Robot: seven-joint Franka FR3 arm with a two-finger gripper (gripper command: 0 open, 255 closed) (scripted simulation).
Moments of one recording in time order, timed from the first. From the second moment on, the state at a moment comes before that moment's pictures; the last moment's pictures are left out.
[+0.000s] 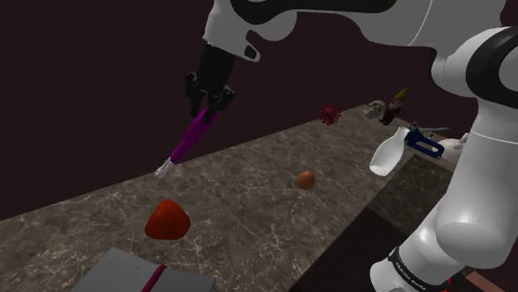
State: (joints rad) arm 0.04 0.27 0.52 -1.51 0.18 1.86 1.64
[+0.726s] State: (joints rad) arm 0.03 0.27 0.52 -1.65 0.19 2.00 1.61
